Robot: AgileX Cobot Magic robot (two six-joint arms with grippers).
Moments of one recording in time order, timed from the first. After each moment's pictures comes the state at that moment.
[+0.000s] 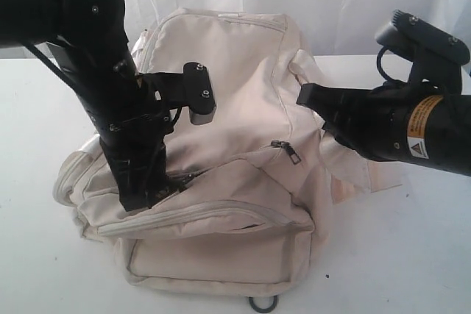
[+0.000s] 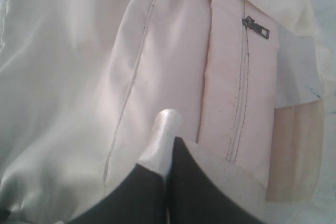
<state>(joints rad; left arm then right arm) -0.68 1.65 -1.32 -0.09 1.10 0.78 0.68 1.20 -0.68 -0.63 0.15 1.31</state>
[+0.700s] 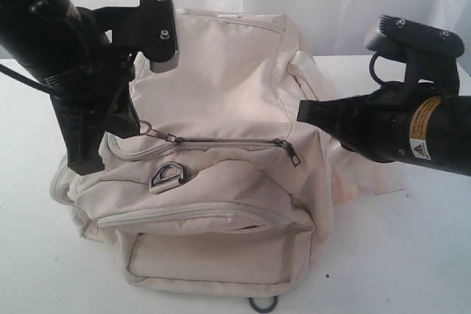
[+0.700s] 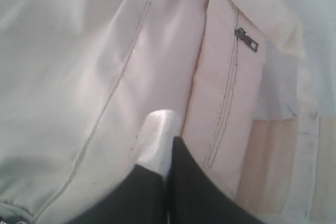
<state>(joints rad) -0.68 1.43 -1.32 0.02 1.10 0.77 0.68 1.20 -0.68 -0.65 0.18 1.15</state>
